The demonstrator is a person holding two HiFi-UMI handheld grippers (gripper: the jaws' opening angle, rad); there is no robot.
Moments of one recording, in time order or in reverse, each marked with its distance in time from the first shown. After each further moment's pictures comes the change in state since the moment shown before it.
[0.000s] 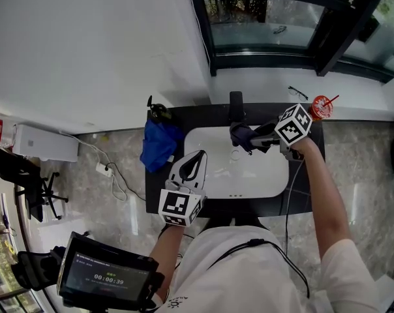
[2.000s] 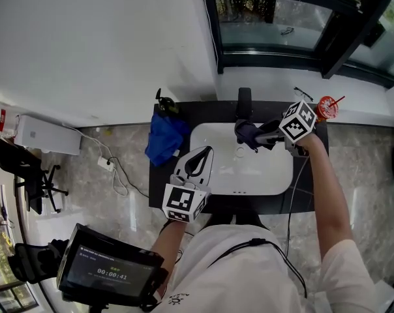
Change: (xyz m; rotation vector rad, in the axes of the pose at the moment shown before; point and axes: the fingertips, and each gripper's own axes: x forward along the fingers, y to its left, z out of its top) left arm -0.004 0.000 -0.003 0.013 -0.010 -0.009; right arm 0.006 0.003 0.002 -0.054 0.067 0.002
